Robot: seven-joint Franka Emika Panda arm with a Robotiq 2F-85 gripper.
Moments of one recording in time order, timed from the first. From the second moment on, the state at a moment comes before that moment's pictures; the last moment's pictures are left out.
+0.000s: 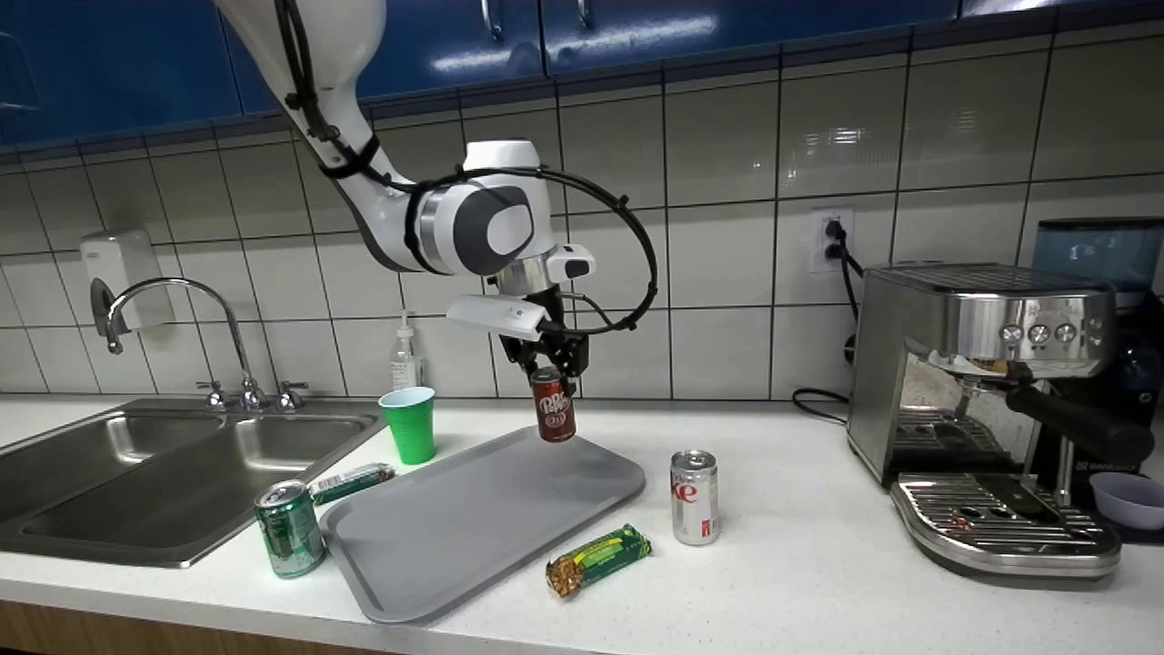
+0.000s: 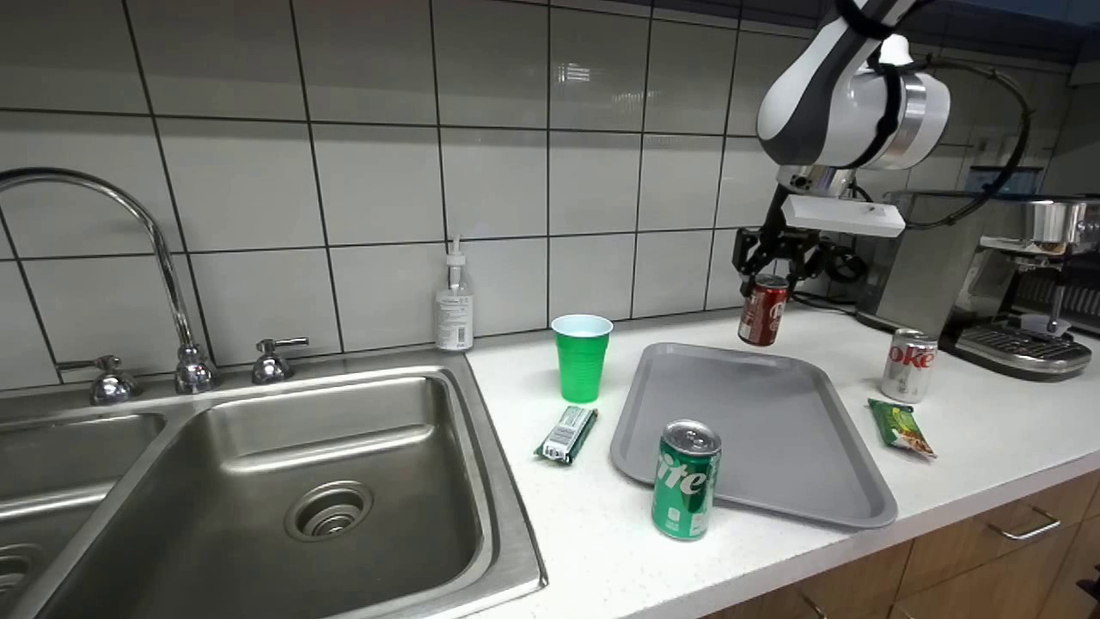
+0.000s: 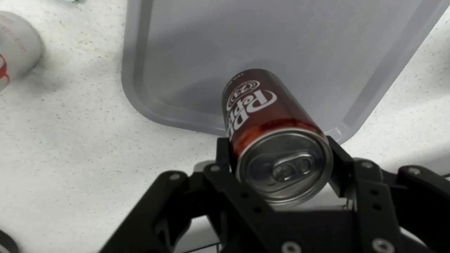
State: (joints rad) arm -0.18 0.33 -0.03 -2.13 0.12 2.75 -0.04
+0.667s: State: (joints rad) arm -0.26 0.33 -0.09 -2.12 0.16 2.75 -0.06
